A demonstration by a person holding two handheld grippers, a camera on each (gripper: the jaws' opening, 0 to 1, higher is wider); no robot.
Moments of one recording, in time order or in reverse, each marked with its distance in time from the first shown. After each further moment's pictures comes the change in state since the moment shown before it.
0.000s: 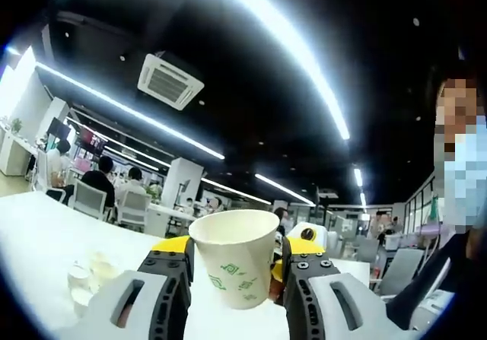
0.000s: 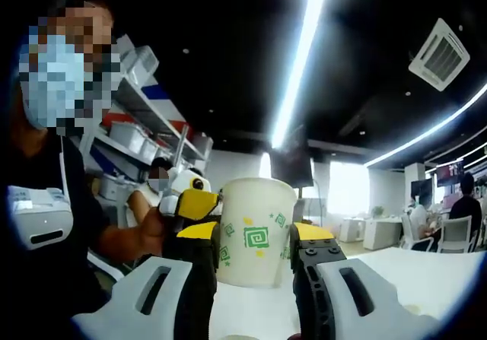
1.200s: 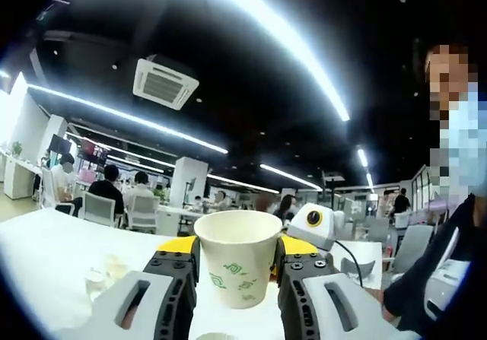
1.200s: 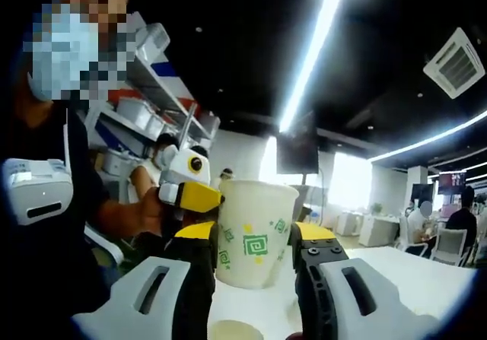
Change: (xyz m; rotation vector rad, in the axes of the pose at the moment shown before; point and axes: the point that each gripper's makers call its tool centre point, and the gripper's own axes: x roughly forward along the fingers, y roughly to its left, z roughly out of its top) left arm -0.017 0.001 -0.015 0.118 0.048 0.019; right arm 0.001 0.010 -0.024 -0.084 0.106 0.037
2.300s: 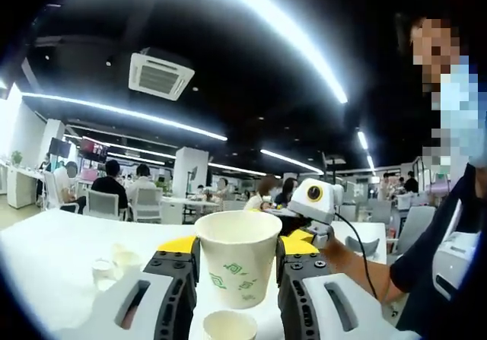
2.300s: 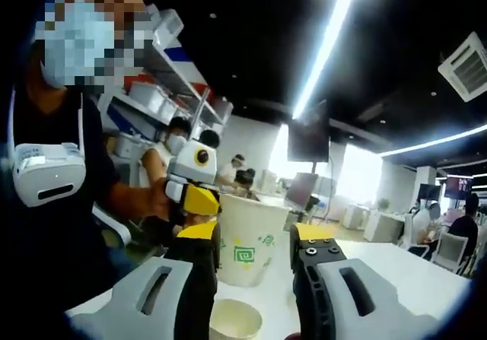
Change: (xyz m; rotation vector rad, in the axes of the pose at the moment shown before) left arm -0.013 0.002 -0.036 0.056 0.078 0.003; right arm -0.016 0.007 -0.021 -0.035 0.075 0.073
